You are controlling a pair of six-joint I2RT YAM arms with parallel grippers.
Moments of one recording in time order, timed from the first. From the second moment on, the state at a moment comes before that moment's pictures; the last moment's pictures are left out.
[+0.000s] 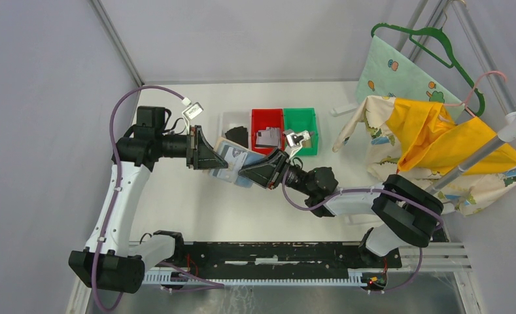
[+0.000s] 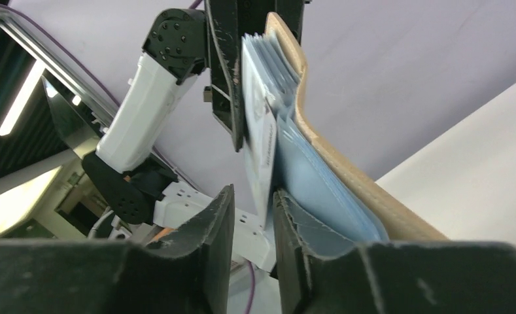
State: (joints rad) left arm -0.11 1.10 1.22 -0.95 1.28 0.03; right arm 0.95 1.53 0.55 1.47 -0.31 1.05
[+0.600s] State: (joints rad) left arm -0.11 1.10 1.22 -0.95 1.26 0.03; right arm 0.94 1.60 0.59 1.55 -0.32 1.10
